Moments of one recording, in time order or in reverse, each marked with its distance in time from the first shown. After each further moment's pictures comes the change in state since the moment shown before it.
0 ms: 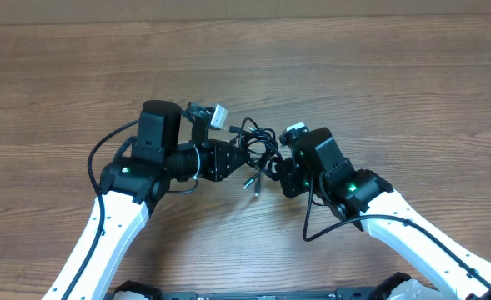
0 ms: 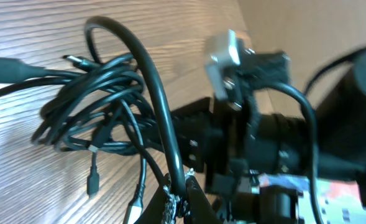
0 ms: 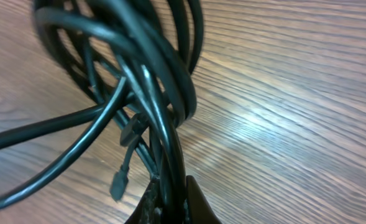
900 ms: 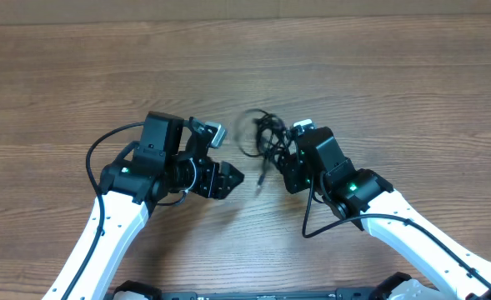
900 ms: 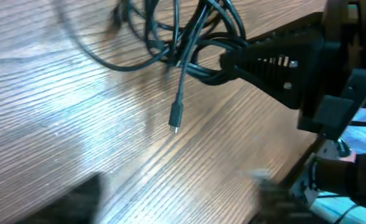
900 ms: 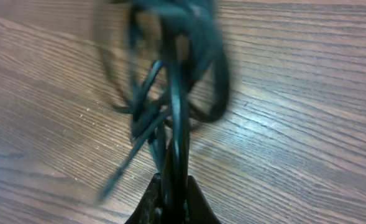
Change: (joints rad) left arm 0.000 0.000 0.000 -0.246 -0.236 0.296; right arm -0.002 0.000 0.000 0.009 0.094 0.041
